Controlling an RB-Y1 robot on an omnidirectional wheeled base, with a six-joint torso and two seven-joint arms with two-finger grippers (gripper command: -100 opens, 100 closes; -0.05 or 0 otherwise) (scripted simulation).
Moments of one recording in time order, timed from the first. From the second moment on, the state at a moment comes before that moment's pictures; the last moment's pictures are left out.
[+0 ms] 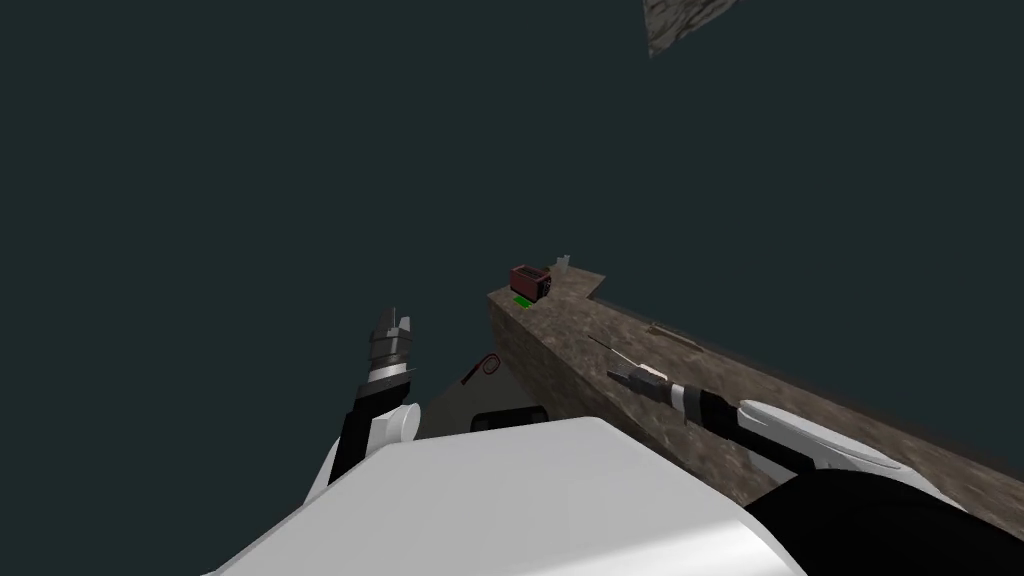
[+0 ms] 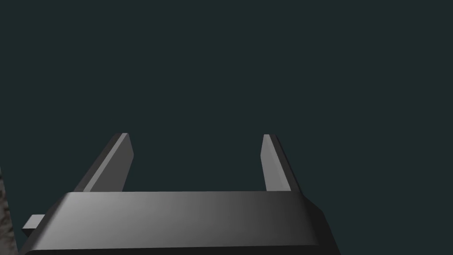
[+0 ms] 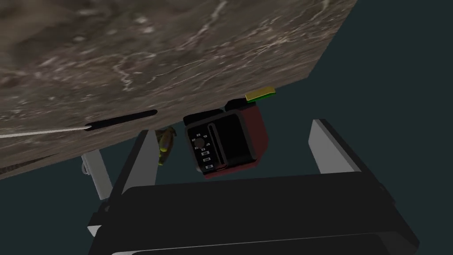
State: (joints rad) left arm 0.51 -0.02 0.05 -2.22 0.06 -0.35 -0.17; right arm 0.73 -1.18 0.01 -1.55 0.36 -0.64 0.09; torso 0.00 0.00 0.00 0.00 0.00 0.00
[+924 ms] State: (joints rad) left arm 0.51 -0.02 0.05 -2.22 0.06 -0.35 -0.17; right arm 0.81 -1.44 0.05 -1.37 0.45 -0.67 0.09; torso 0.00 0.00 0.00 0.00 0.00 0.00
